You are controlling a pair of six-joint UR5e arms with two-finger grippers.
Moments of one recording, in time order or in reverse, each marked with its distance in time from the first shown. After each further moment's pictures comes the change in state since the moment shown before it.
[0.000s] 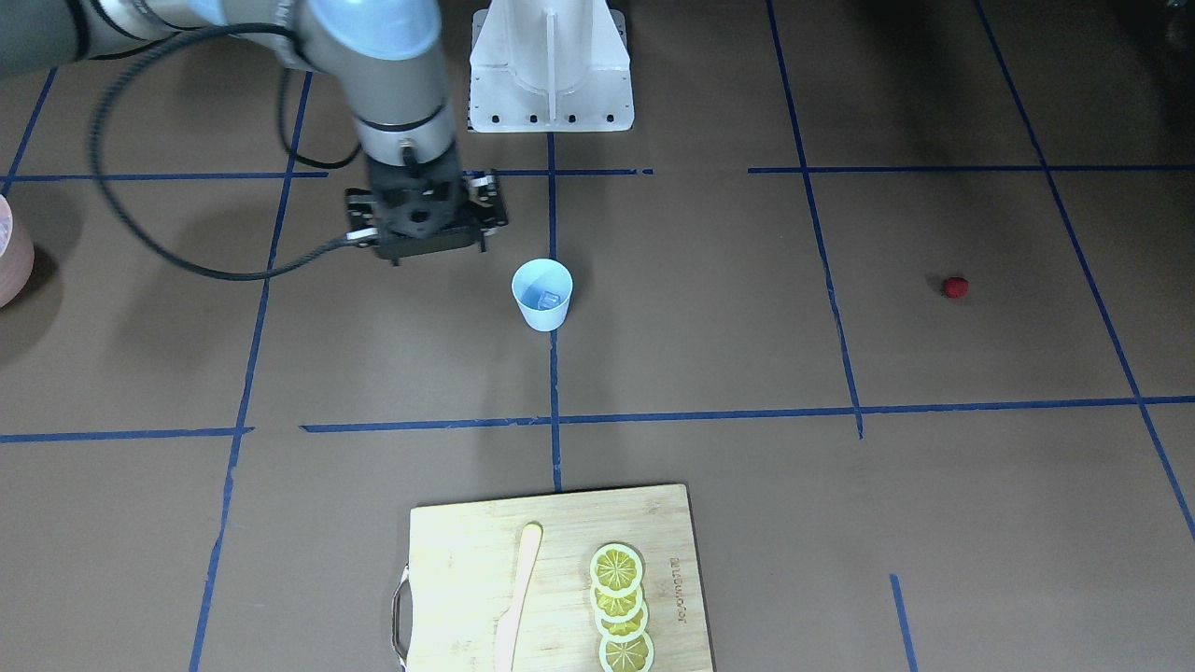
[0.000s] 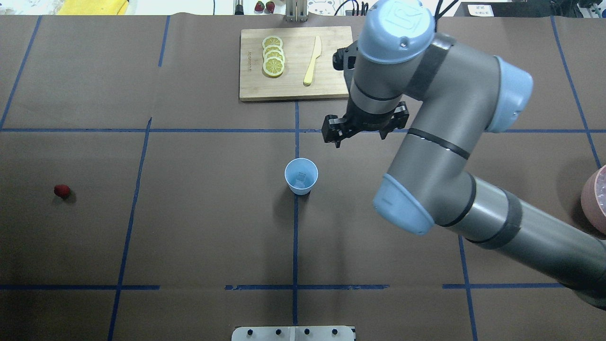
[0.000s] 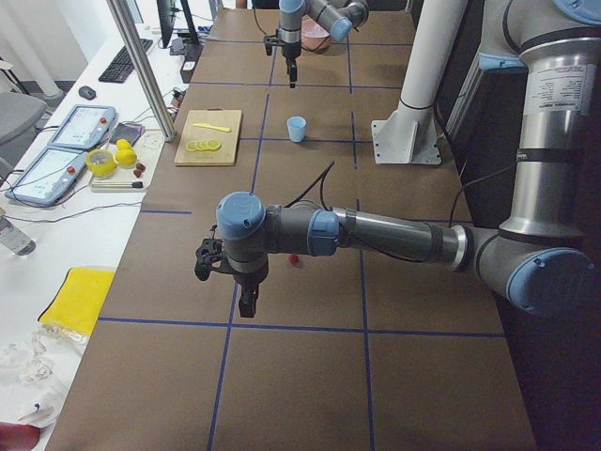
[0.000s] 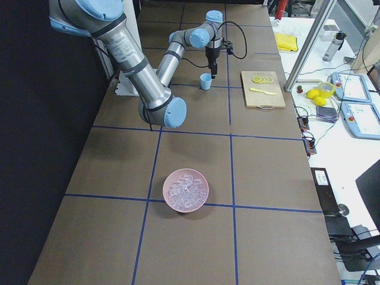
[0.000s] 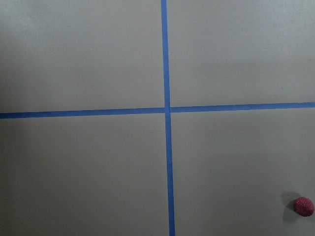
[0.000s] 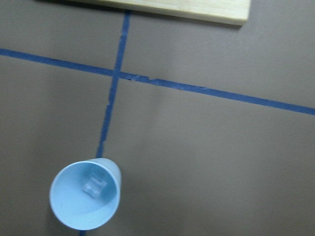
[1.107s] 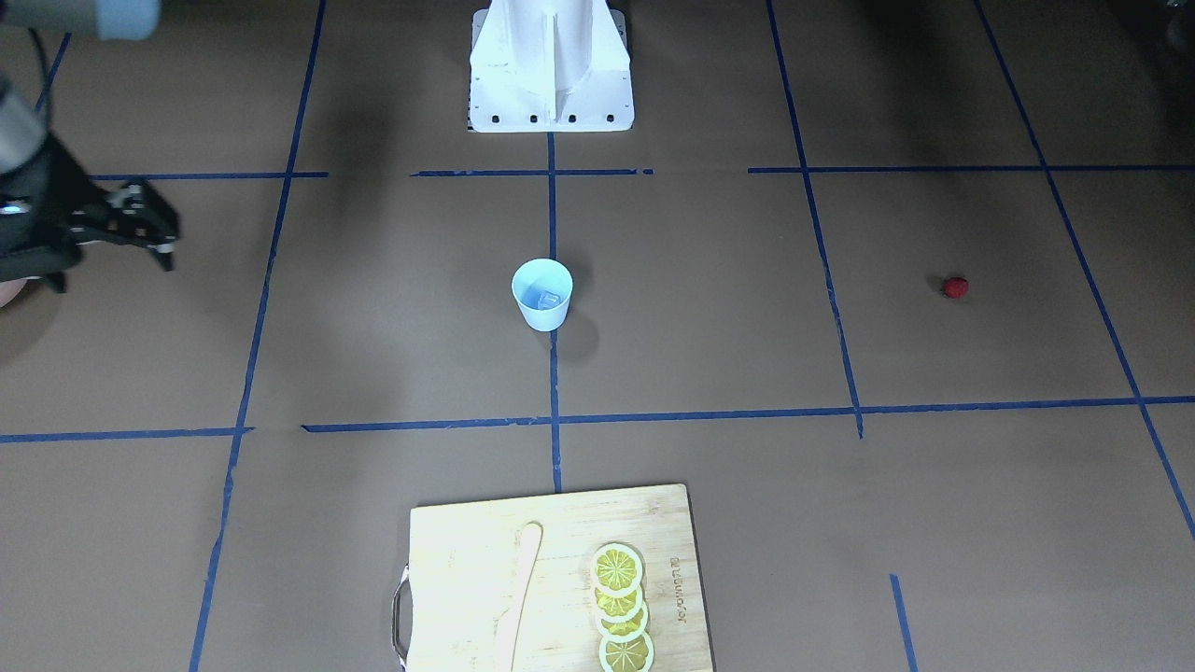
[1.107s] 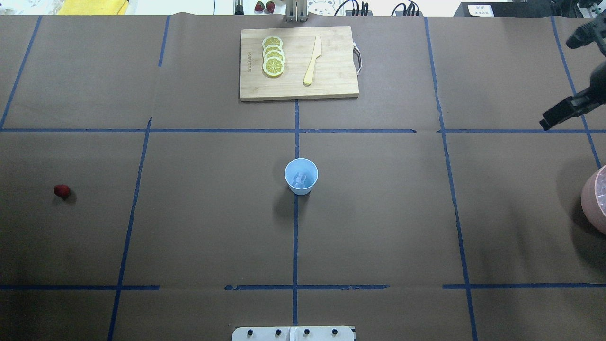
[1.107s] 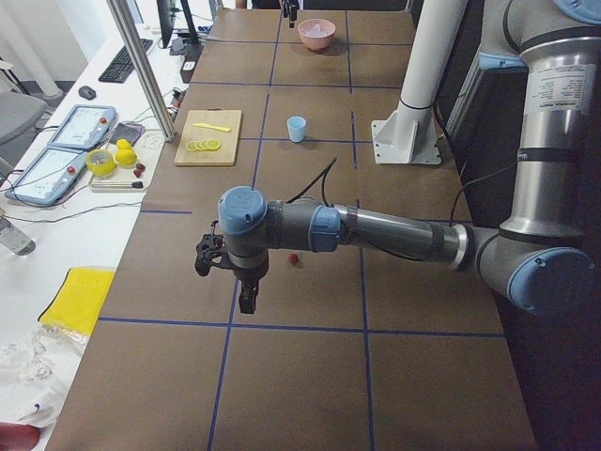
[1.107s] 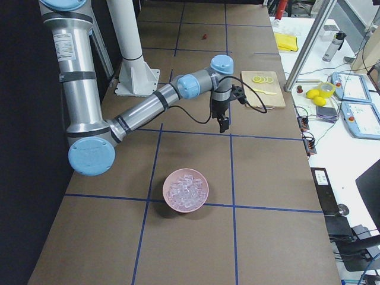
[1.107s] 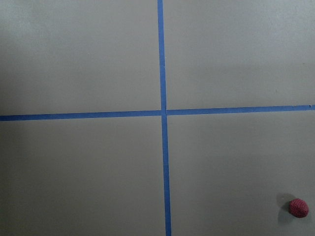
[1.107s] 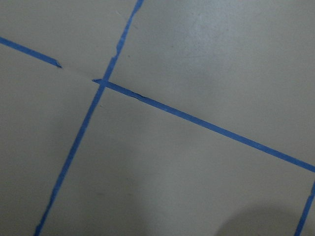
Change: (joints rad) left arm 0.000 0.002 -0.015 0.002 0.000 -0.013; right arm 0.480 -0.645 0.156 0.247 0.230 -0.673
